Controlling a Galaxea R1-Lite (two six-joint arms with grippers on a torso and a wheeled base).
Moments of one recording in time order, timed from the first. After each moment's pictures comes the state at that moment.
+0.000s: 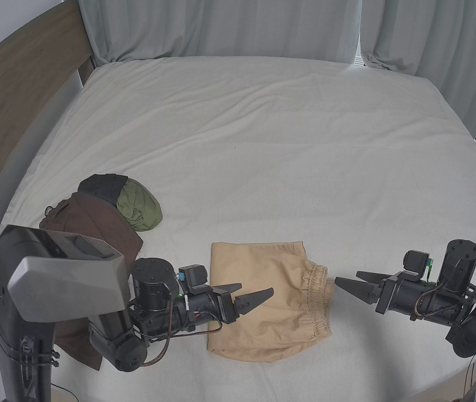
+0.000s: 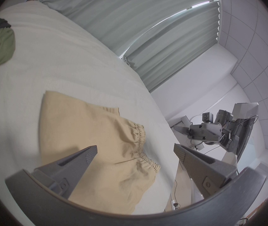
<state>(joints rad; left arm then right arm) -0.58 2.36 -0.58 -1.54 -0.43 -0.53 0.34 1.92 -0.12 -1.54 0.43 0.44</state>
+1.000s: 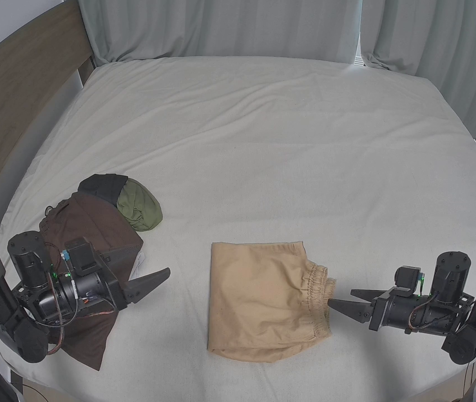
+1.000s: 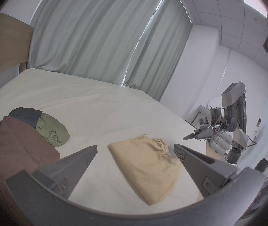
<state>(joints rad) -0.19 1.91 -0.20 -1.55 -0.61 -0.09 0.37 1.98 -0.08 -1.54 0.42 0.40</state>
